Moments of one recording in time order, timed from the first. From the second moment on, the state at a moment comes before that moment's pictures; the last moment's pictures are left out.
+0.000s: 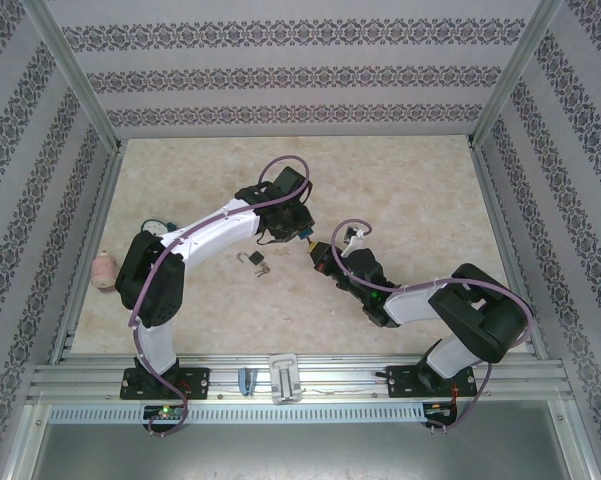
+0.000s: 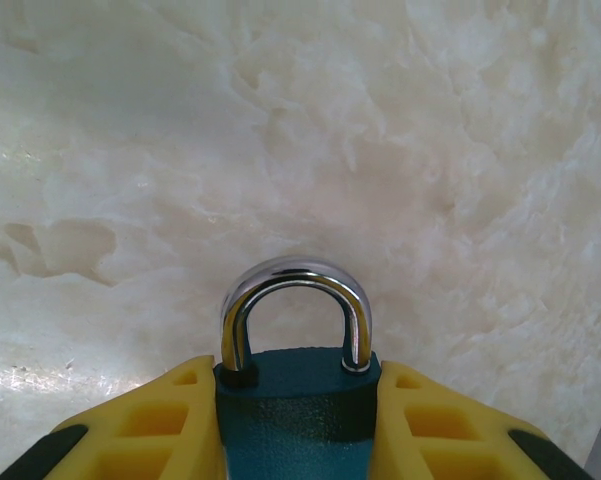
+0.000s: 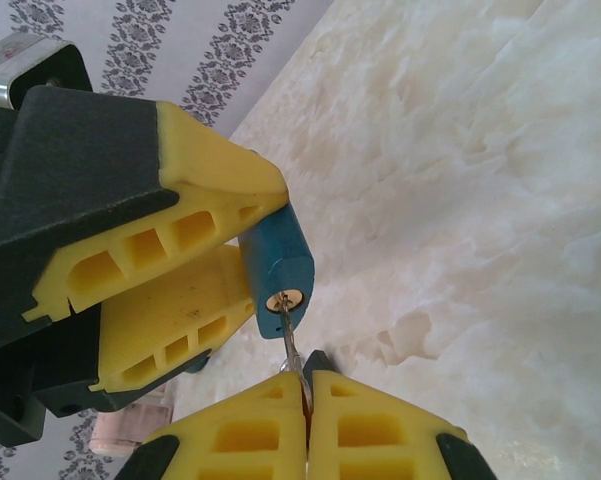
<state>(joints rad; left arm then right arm) -0.65 1.86 1.51 -0.67 0.05 -1.15 0.73 1.54 0.37 0.93 0.06 1.10</state>
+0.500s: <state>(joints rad) -0.66 1.86 1.53 -0.67 0.03 -1.15 0.70 1.57 0.37 0.99 0.01 1.17</state>
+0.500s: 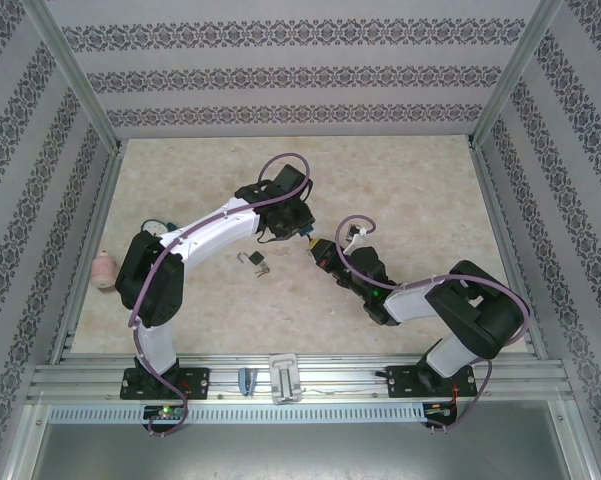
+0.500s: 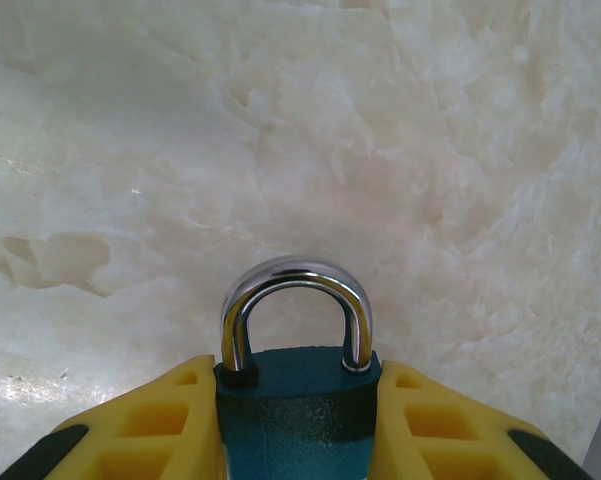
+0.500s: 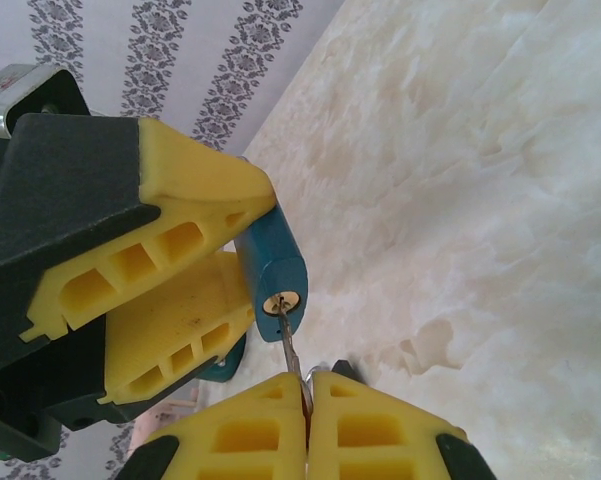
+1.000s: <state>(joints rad) -0.66 1.86 1.53 -0.69 -0.01 -1.14 0.70 1.64 0.36 1.08 0.00 1.18</state>
